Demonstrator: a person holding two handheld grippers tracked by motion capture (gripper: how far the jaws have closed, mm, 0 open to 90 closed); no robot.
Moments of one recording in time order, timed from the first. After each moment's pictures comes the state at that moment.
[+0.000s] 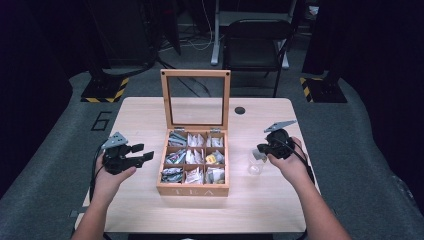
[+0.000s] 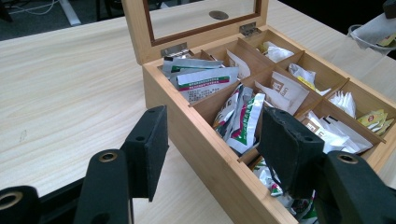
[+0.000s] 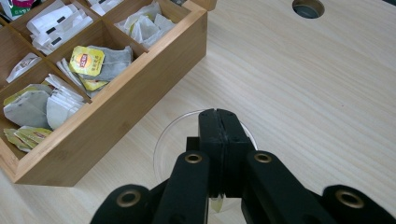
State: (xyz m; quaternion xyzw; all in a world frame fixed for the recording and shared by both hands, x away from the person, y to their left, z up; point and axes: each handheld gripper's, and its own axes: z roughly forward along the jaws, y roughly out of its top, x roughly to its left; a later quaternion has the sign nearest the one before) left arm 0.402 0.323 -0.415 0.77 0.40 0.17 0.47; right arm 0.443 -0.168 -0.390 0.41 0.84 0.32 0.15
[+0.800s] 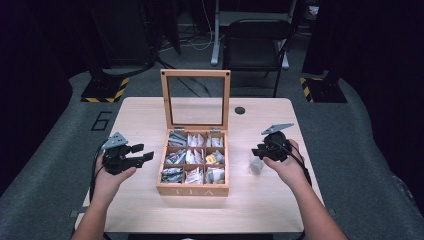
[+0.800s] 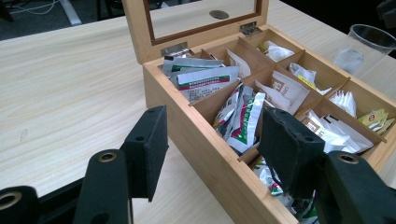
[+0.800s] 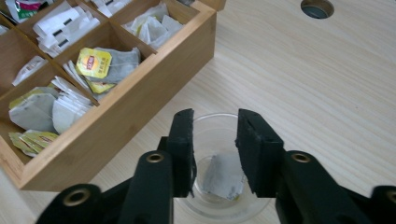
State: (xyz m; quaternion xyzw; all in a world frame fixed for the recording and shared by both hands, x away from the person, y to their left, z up) left arm 0.401 0.323 -0.415 0.77 0.40 0.17 0.47; right arm 0.440 -0.161 -0.398 0.41 0.84 0.33 0.15
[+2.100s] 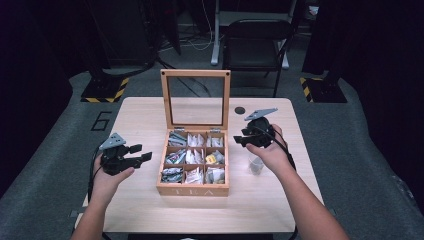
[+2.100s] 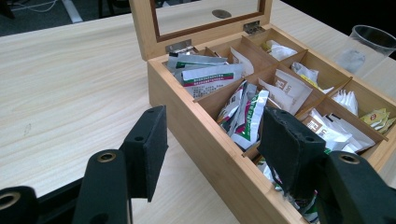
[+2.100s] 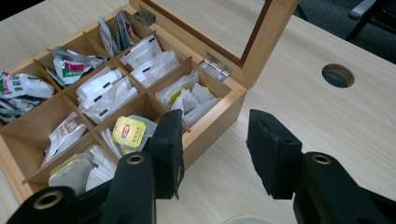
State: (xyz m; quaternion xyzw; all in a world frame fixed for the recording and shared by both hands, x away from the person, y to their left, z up) left arm 0.400 0.328 -0.418 0.77 0.41 0.16 0.47; right arm 0.466 -0.114 -0.367 0.36 0.84 0.37 0.15
